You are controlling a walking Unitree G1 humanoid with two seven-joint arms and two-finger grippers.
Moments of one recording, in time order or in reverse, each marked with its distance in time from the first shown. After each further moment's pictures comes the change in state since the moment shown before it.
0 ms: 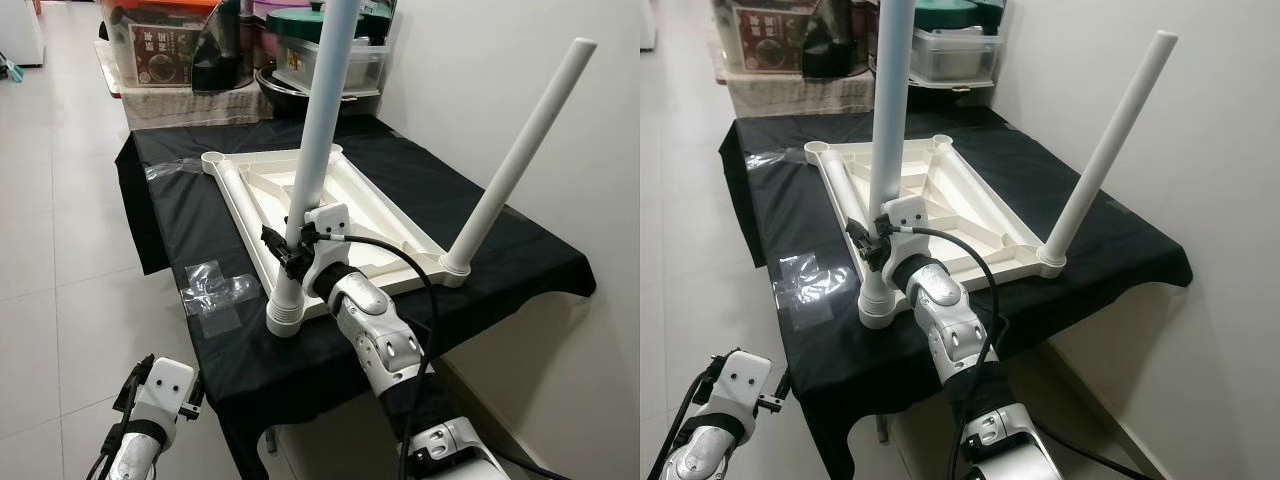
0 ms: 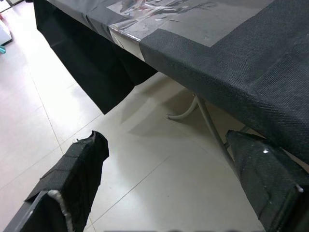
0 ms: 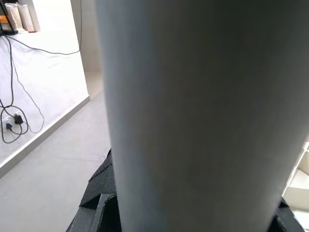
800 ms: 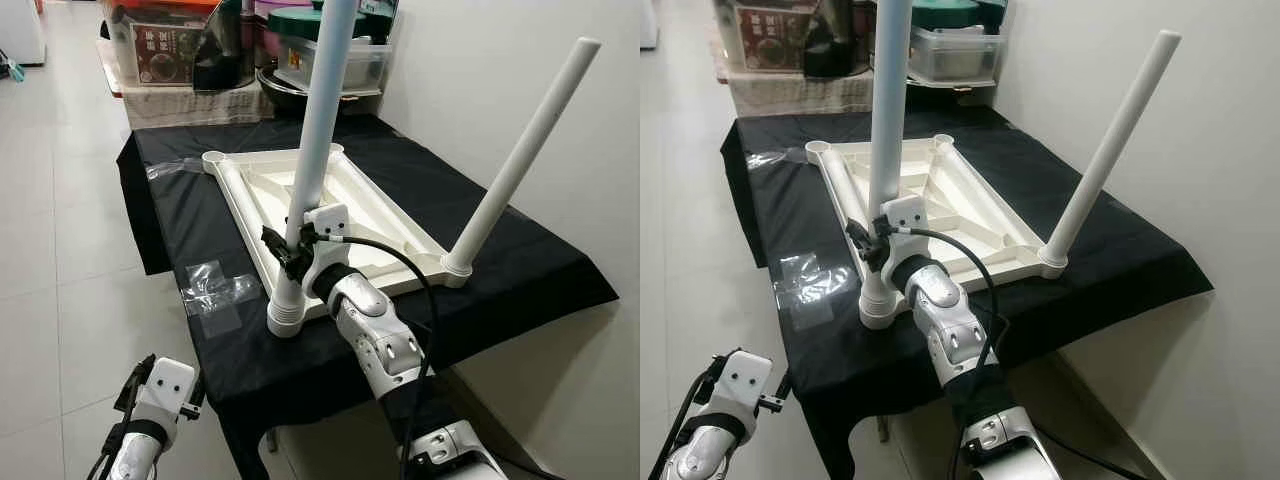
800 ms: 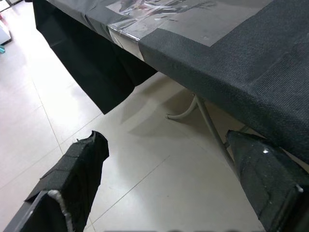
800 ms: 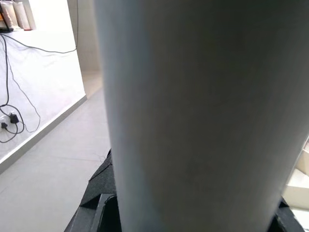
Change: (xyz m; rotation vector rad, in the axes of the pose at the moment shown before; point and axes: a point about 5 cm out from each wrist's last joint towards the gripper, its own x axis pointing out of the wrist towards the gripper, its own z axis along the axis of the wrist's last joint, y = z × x) left arm 0.000 -0.001 0.000 0.001 -0.001 -0.006; right arm -0.001 0.004 0.000 -0.008 0.003 0.001
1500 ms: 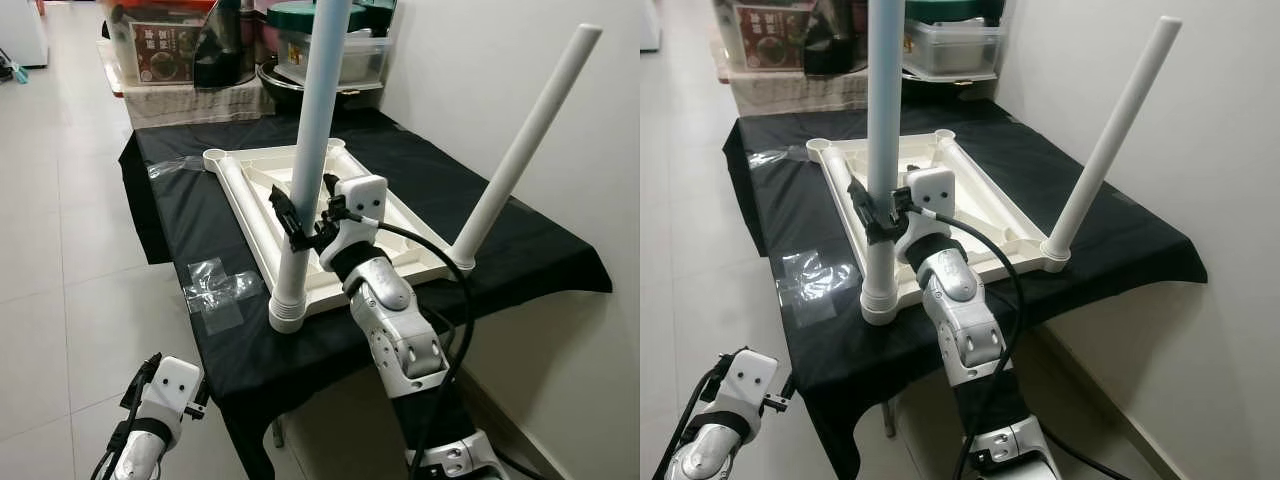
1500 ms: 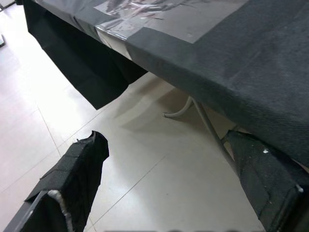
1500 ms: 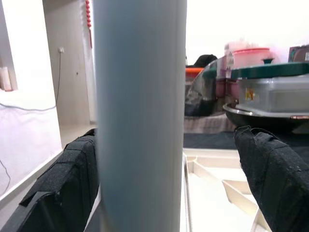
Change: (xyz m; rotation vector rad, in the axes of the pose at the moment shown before) left arm 0.002 -0.003 0.000 0.008 -0.003 -0.026; right arm -0.017 -0.005 0.056 -0.033 -0.296 -0.109
